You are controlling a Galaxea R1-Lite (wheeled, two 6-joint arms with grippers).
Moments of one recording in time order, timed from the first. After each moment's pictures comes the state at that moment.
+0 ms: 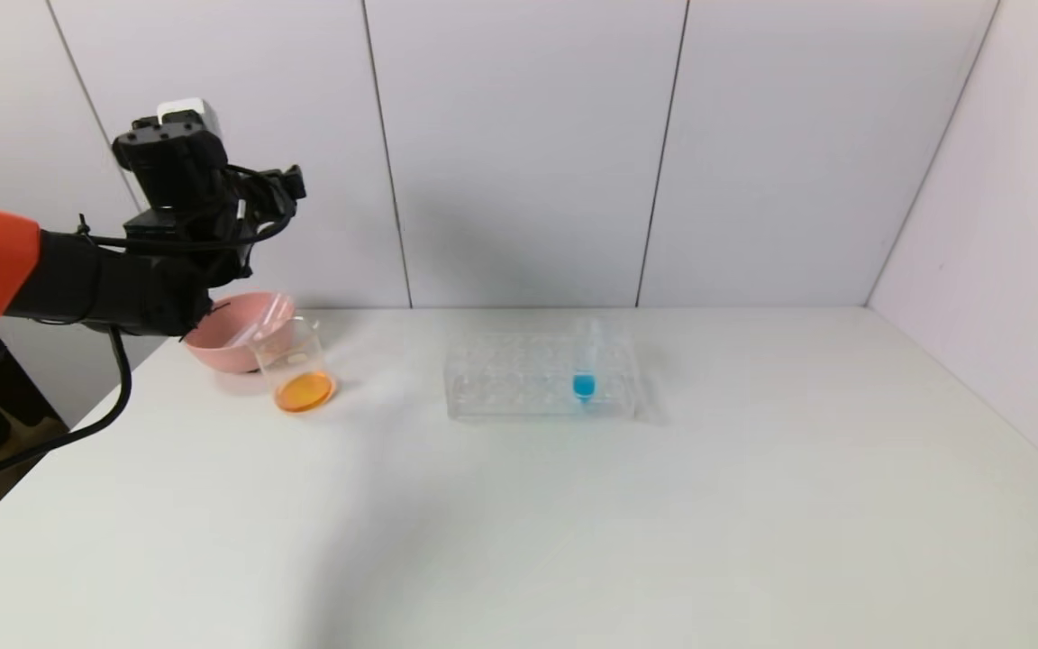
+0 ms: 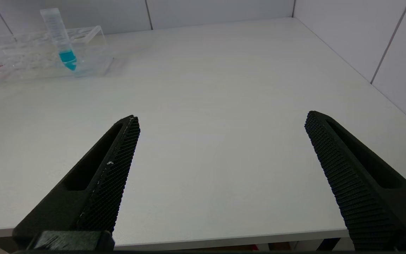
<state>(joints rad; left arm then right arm) -0.10 2.04 -1.44 -0.80 0.32 -0.07 0.00 0.00 0.00 0.00 -0.04 0.09</state>
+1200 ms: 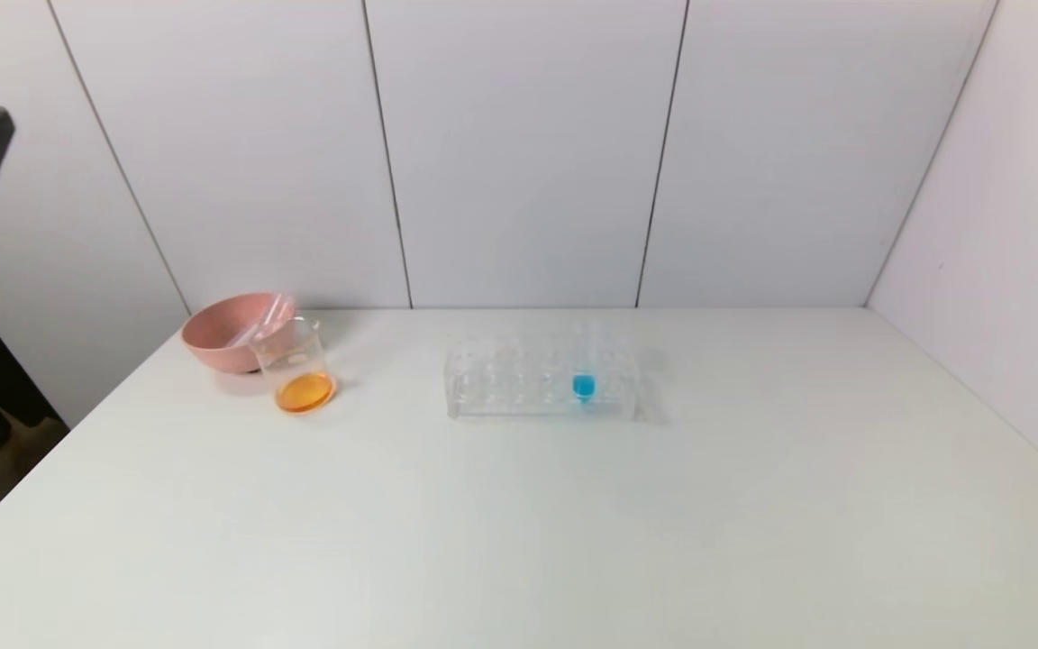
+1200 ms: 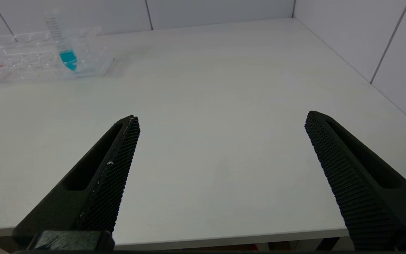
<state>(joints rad) -0.06 1.04 -0.72 -0.71 0.30 0.22 0.00 0.00 0.00 0.00 -0.04 0.09</state>
